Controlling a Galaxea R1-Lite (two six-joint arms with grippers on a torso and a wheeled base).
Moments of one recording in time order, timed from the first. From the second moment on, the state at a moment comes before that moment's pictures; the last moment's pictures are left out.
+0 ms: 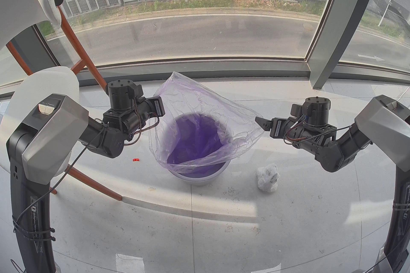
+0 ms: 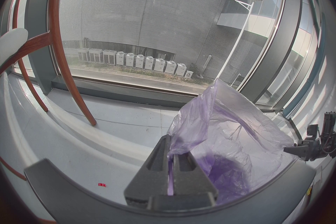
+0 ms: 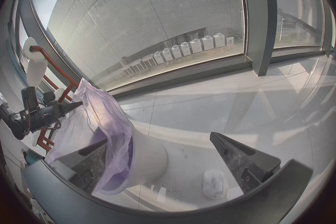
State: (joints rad) left arm -0.26 2.35 -1.42 -0.81 0.01 -0.22; right arm 0.33 2.27 -1.10 -0.87 0.05 0.29
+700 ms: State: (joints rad) left arm -0.26 2.36 -1.41 -0.83 0.03 -0.22; right arm 0.32 2.11 -1.17 -0.86 0.06 0.45
